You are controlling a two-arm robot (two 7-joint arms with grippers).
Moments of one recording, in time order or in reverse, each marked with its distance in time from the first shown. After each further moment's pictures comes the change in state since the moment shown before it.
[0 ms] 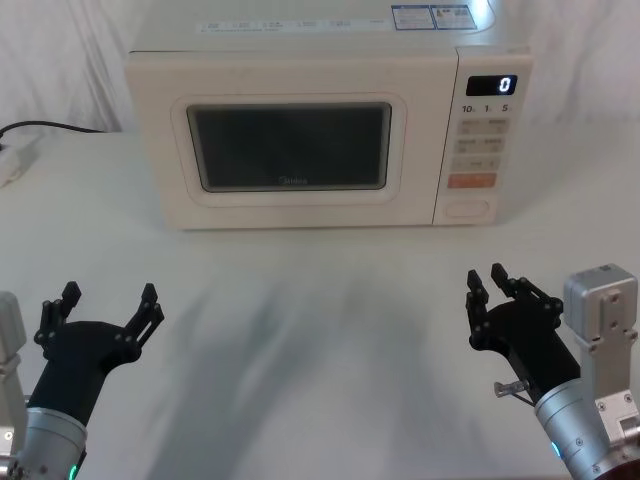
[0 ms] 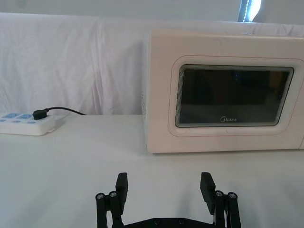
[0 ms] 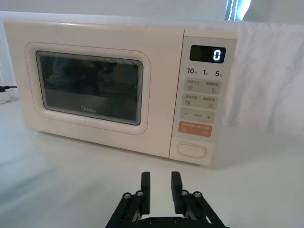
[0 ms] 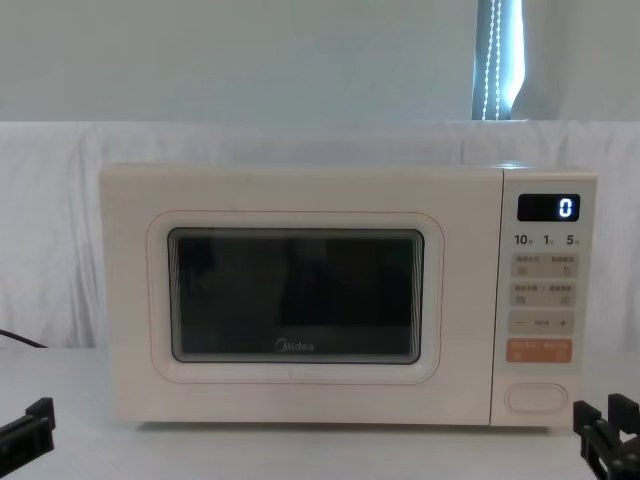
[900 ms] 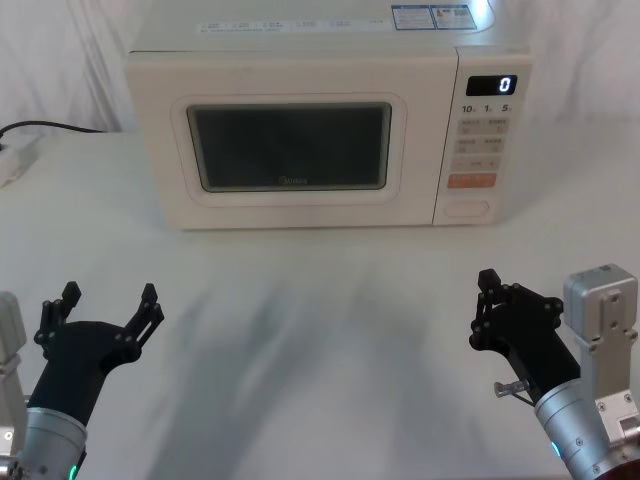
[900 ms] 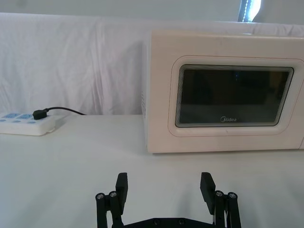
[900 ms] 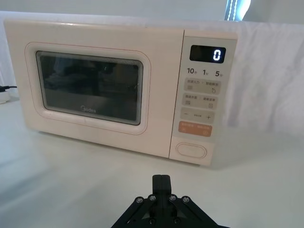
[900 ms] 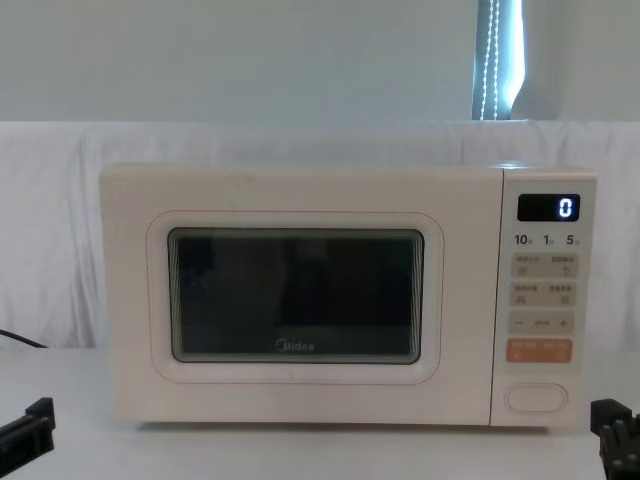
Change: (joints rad) left arm 0.000 0.000 0.000 0.000 0.000 0.000 0.000; right arm 0.000 0.000 0.000 0.000 0.000 0.000 0.000
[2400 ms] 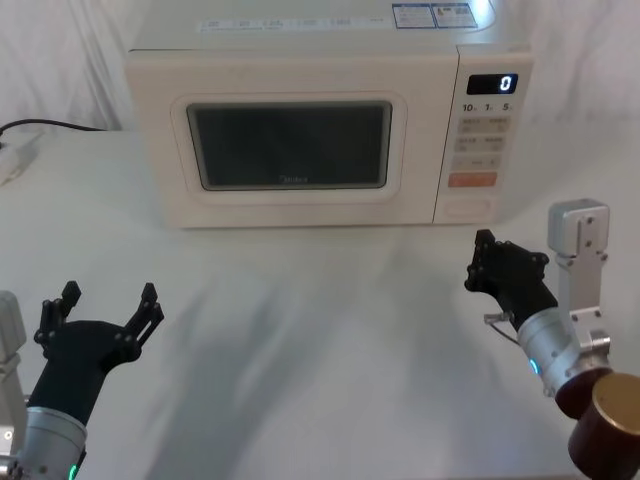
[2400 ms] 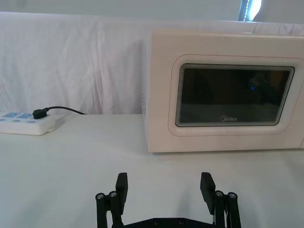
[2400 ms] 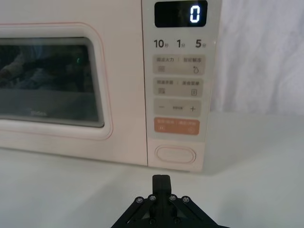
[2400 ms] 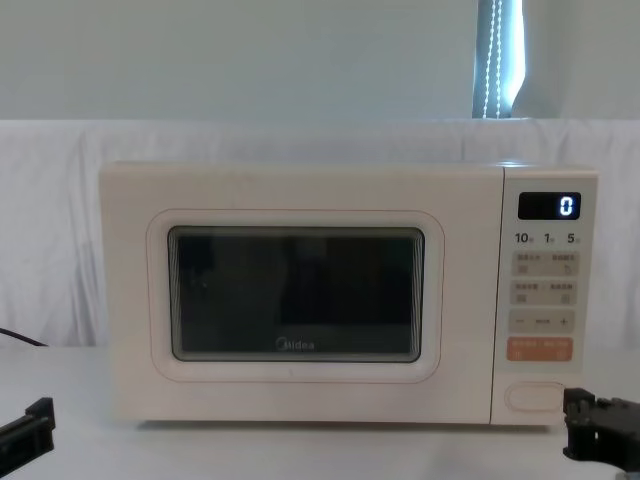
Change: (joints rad) left arm 0.000 0.000 0.000 0.000 0.000 0.000 0.000; right arm 0.280 -0.141 0.121 0.340 0.012 0.038 0.113
